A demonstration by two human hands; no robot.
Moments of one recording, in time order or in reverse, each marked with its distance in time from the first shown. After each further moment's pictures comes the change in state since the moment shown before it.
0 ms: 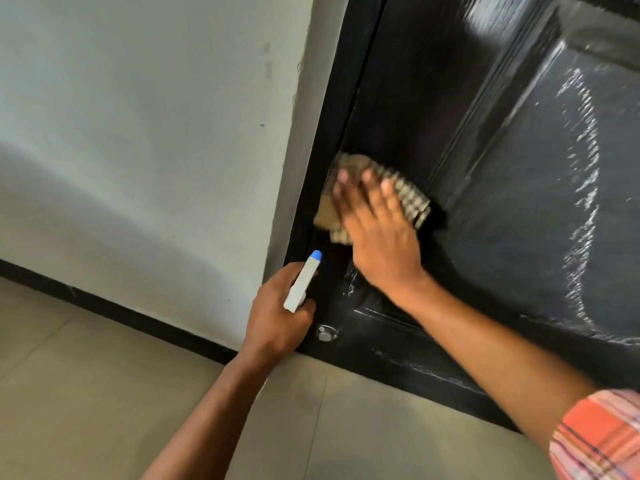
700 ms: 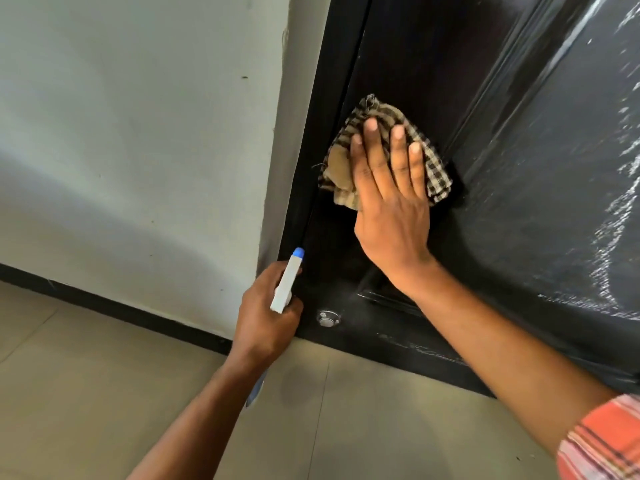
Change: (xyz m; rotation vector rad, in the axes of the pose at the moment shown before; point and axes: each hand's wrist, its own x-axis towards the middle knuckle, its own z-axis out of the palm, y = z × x) left_hand 0.005 -0.039 0.005 -0.006 0.015 -0.086; right_hand 0.003 -0.008 0.005 0.112 0.163 0.268
